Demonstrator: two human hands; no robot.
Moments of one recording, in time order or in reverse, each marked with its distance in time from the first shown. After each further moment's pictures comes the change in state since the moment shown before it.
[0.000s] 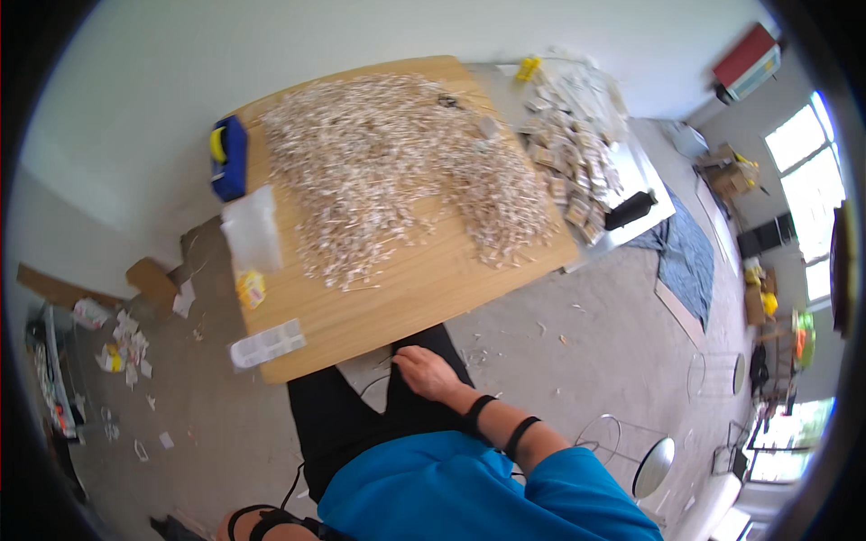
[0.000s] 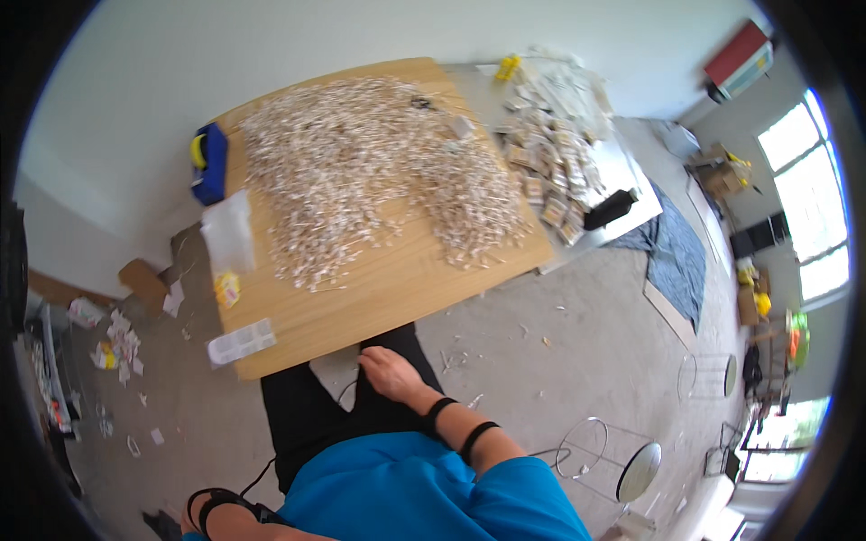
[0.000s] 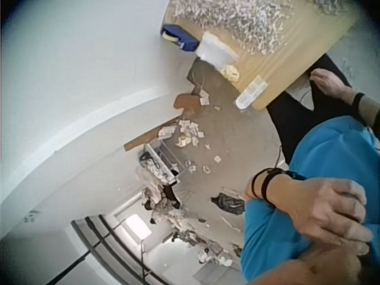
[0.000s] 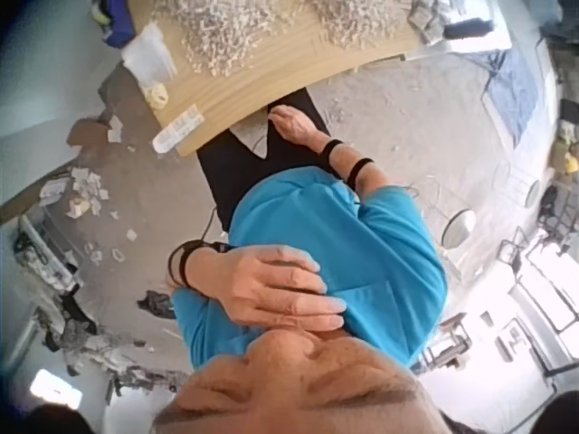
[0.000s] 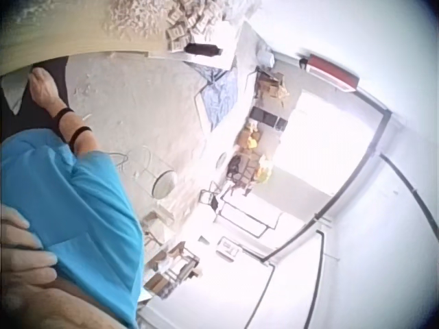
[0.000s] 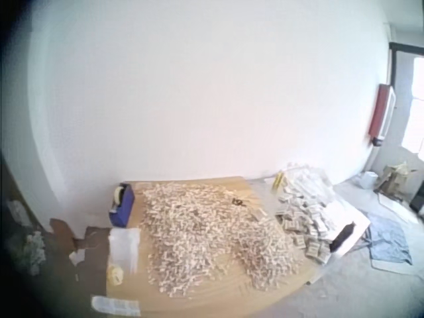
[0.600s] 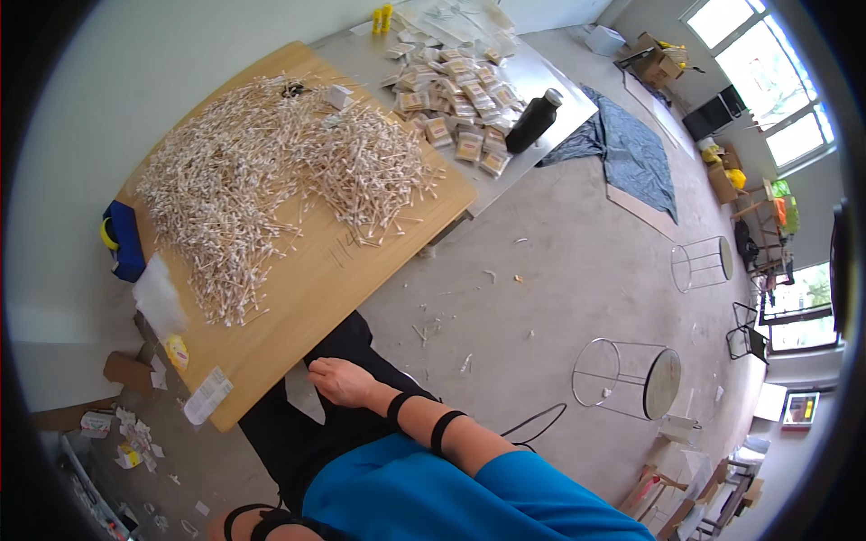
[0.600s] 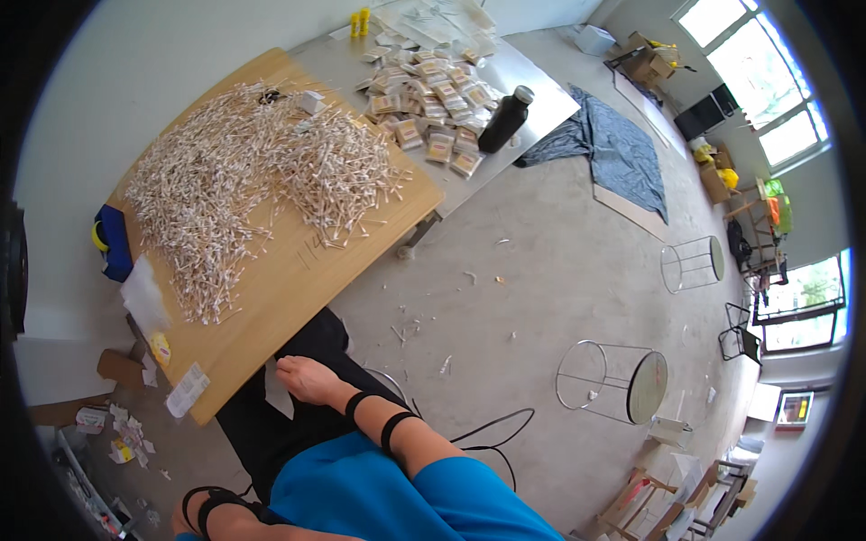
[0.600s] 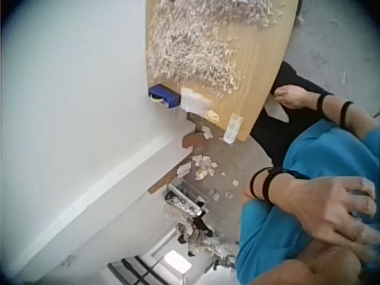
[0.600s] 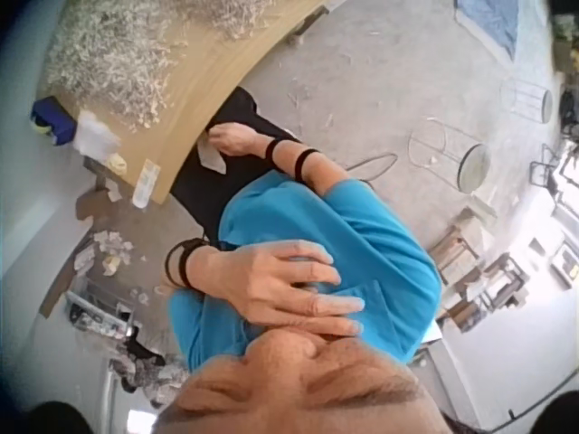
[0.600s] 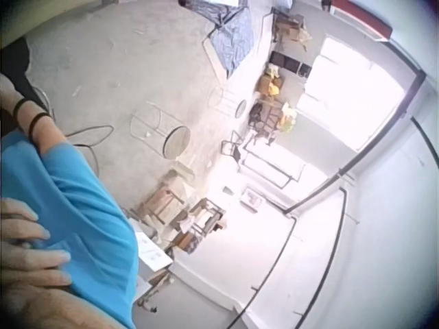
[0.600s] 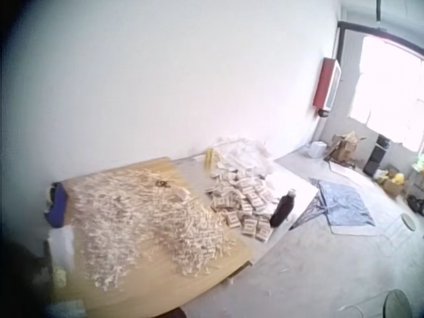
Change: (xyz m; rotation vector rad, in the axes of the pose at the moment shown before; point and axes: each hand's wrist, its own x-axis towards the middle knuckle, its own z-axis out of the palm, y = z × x) left_hand 0.067 -0.084 0.087 -0.200 -0.197 -0.055; right_hand -0.004 0.005 0.011 0.130 0.140 0.005
